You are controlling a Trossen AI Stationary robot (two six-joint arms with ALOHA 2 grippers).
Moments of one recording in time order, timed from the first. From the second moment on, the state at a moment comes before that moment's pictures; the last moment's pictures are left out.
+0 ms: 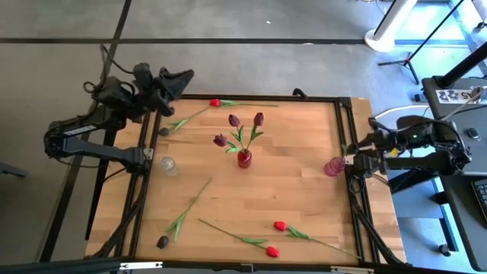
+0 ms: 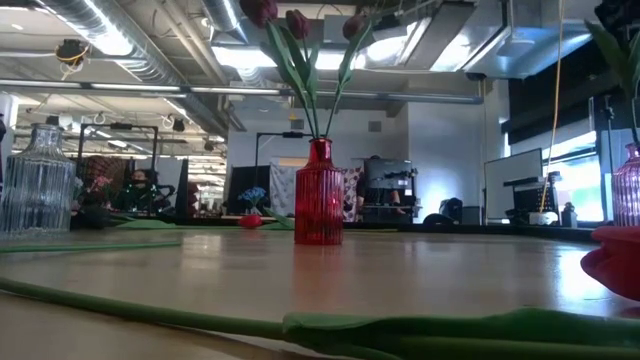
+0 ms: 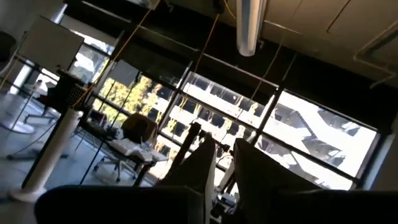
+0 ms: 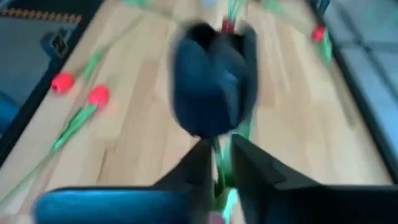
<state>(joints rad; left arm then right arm) 0.21 0.93 1.15 0.16 -0.23 -0.45 -0.07 0.36 1.06 -1.30 -0.10 -0.14</state>
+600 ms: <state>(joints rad) 0.39 1.00 1.13 -0.79 -0.46 -0.85 -0.07 0.65 1.54 -1.57 -0.02 0.12</state>
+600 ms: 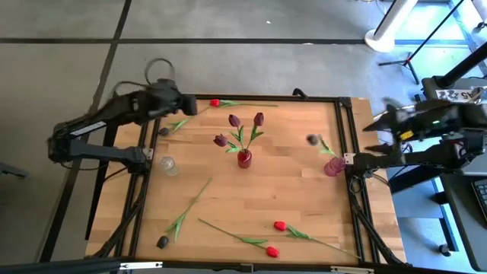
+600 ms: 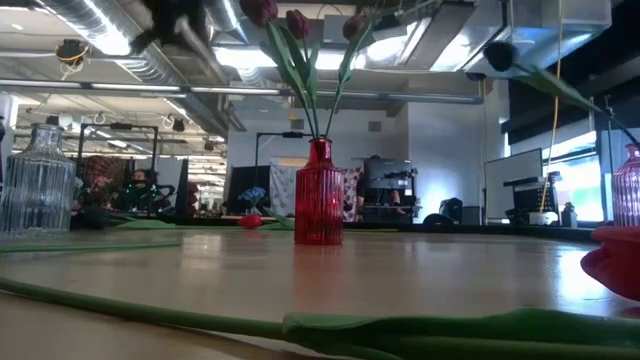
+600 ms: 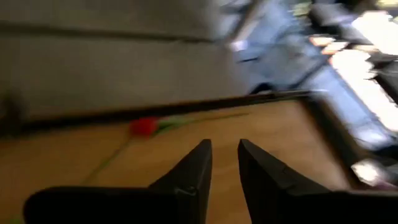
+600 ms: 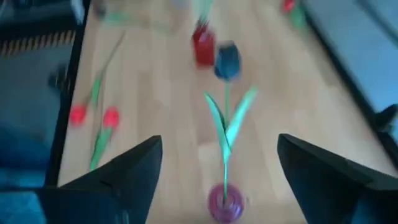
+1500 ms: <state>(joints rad) 0.76 1.49 0.79 -0.62 -0.38 -2.38 -0.07 0.76 1.68 -1.50 0.15 0.41</state>
